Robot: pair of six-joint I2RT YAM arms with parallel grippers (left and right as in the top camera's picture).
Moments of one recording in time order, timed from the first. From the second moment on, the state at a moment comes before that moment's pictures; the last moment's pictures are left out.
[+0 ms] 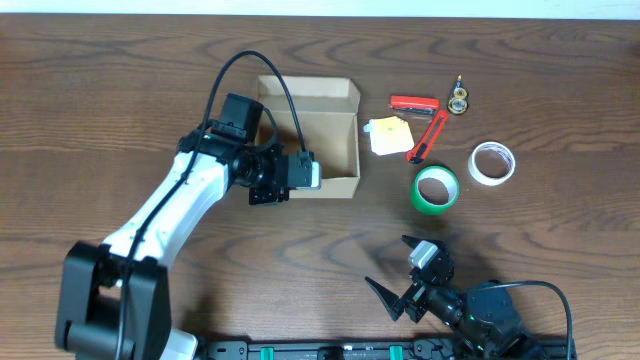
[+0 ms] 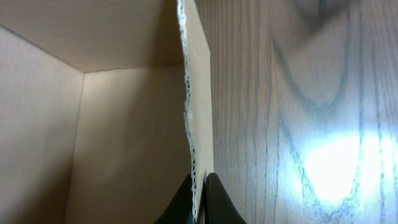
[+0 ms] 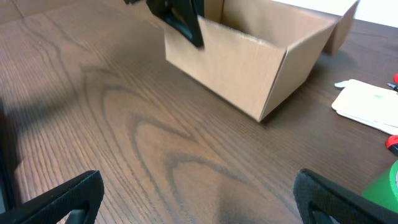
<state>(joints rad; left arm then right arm) -0.31 1.67 1.11 -0.72 0.59 1.25 0.62 0.01 0.14 -0.48 -0.22 0.02</state>
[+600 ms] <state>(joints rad) -0.31 1.69 1.14 -0.73 0.54 1.11 0.62 0.01 0.14 -0.48 -0.21 0.02</state>
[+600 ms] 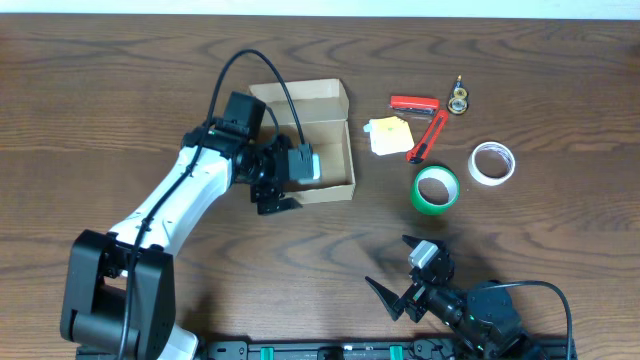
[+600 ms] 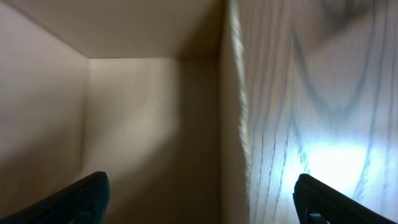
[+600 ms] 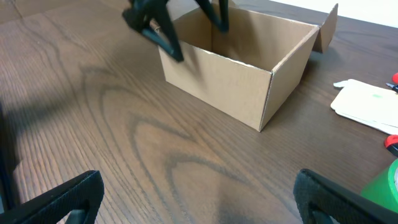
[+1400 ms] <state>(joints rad) -0.31 1.40 1.58 -1.44 0.43 0.27 0.62 0.01 0.14 -0.48 -0.21 0.02</state>
